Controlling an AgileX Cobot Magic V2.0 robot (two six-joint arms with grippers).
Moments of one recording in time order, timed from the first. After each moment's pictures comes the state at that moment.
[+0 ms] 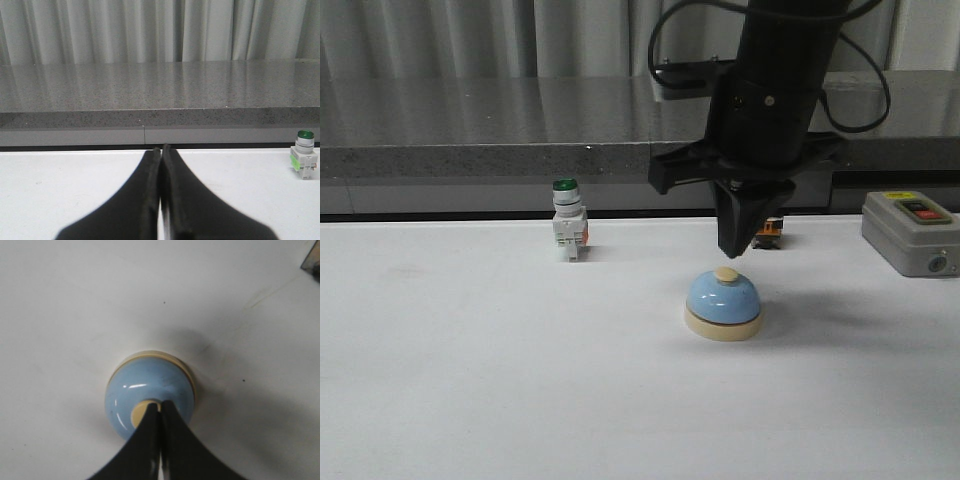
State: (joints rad) left arm 0.02 -0.01 0.00 -0.09 0.05 0.07; right arm 0.49 1.92 -1.43 -0.02 0.84 0.09
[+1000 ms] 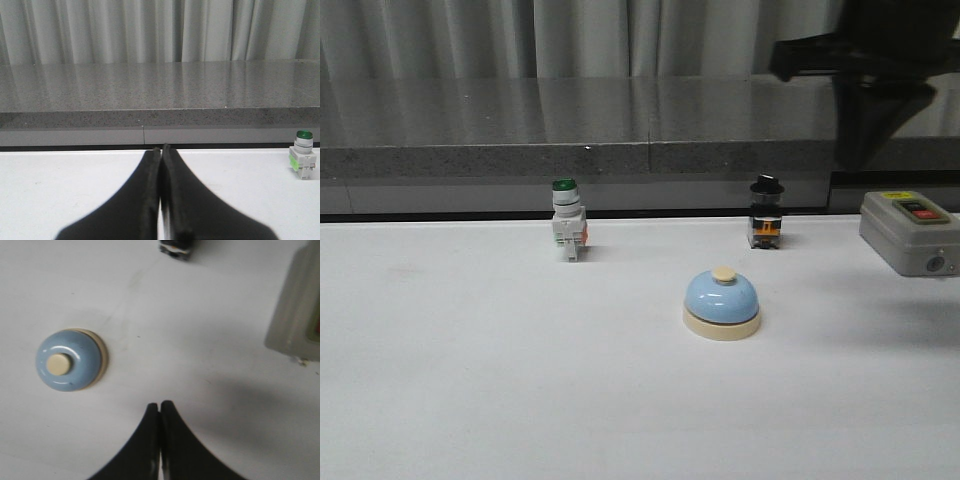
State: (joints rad) left arm 0.02 -0.01 0.00 -0.09 0.05 0.07; right arm 0.27 1.65 -1.34 -0.01 0.94 0.09
